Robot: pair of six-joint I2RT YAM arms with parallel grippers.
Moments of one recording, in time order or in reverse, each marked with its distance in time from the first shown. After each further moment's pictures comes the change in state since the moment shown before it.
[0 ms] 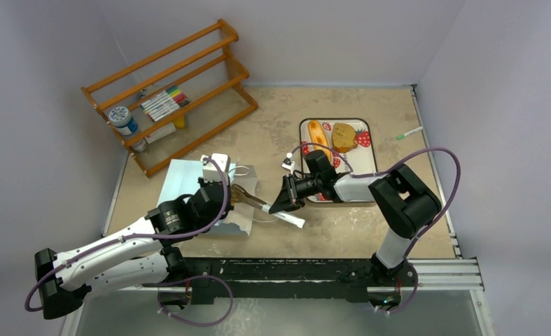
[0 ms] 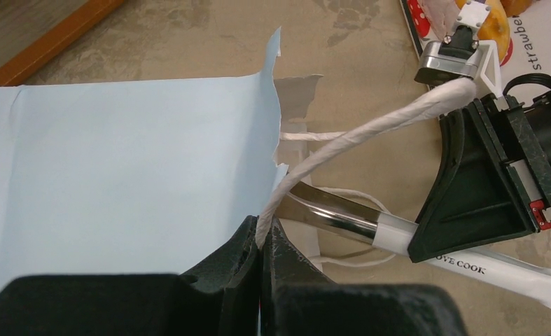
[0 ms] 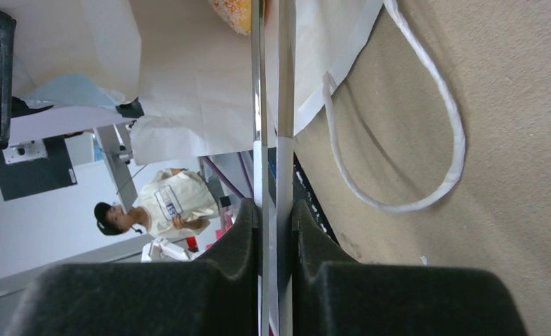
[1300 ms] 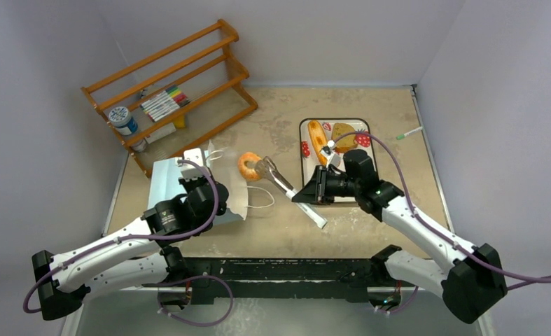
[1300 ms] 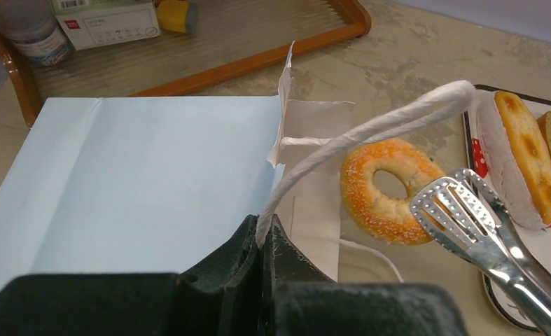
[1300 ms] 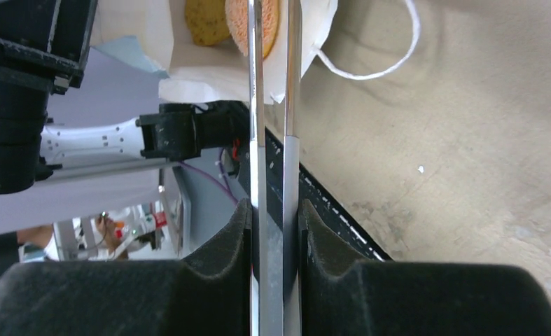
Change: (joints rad) left arm 0.002 -0.018 0.025 -0.026 -0.384 -0.177; right arm -0.079 -0.680 -0.072 -0.450 0.301 -0.014
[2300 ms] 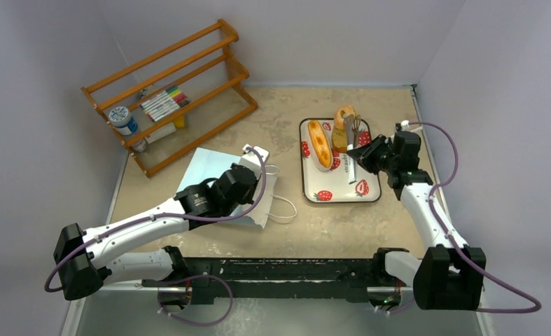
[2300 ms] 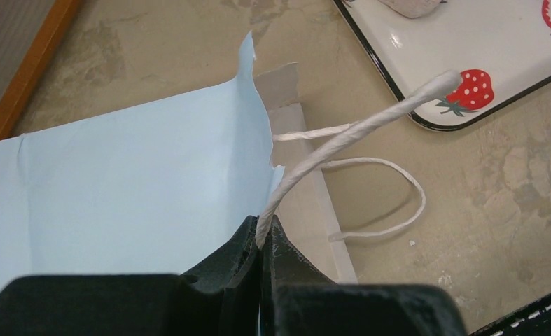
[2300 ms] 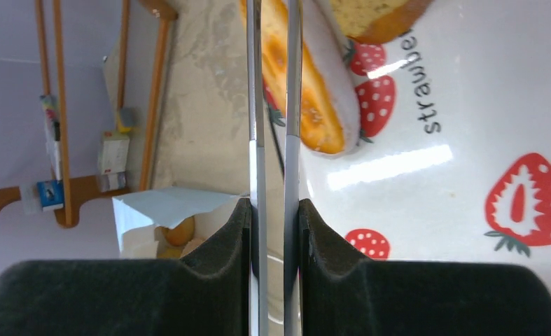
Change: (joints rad) left arm 0.022 0.290 0.111 0.161 0.575 0.462; right arm -0.526 0.046 0.105 -0.036 0.340 -0.008
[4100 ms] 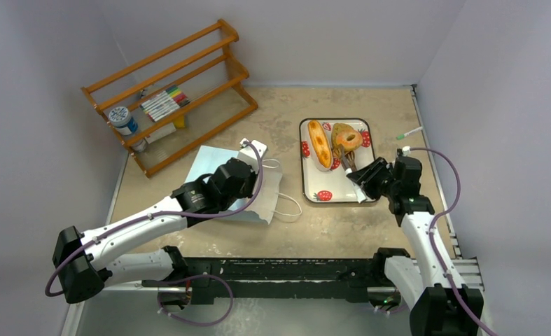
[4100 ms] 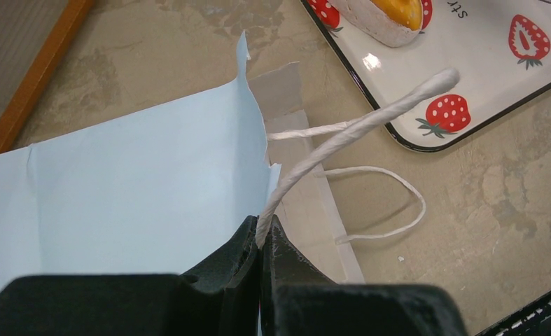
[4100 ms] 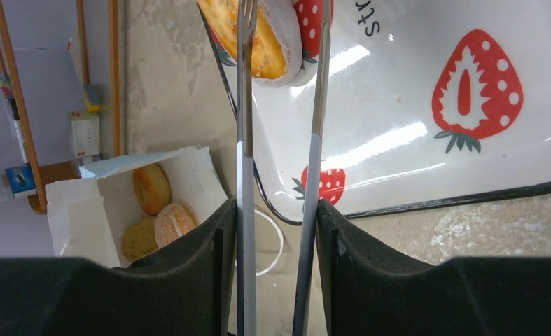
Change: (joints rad) left arm 0.052 -0.002 0.015 0.060 0.088 0.053; right arm -0.050 -0.232 -0.227 -0.105 -0.010 0.013
